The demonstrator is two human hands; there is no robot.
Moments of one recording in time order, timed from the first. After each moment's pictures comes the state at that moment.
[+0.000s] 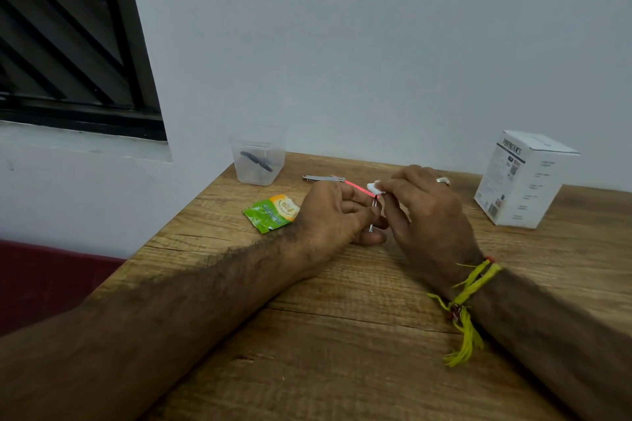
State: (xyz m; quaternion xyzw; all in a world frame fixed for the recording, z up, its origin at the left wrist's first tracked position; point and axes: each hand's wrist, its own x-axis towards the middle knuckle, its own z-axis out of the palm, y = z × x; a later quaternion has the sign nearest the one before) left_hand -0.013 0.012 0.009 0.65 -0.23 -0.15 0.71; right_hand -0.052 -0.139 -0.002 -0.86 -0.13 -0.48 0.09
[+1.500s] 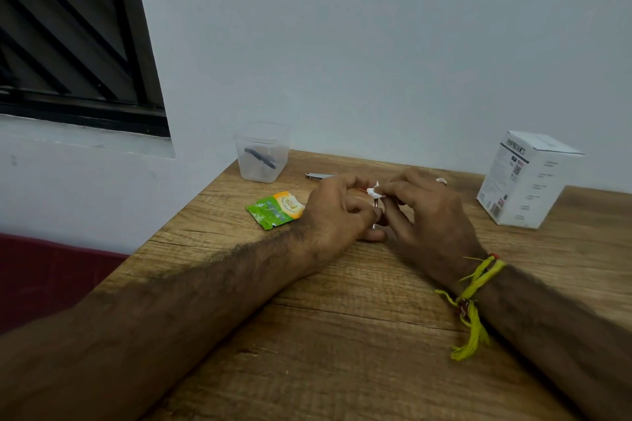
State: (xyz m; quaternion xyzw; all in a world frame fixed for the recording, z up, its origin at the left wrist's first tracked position) left_hand -0.007 0.015 0.005 0.67 -0.26 -0.13 0.68; right_hand -0.054 -0.143 0.000 -0.88 -0.17 -0.42 0.13
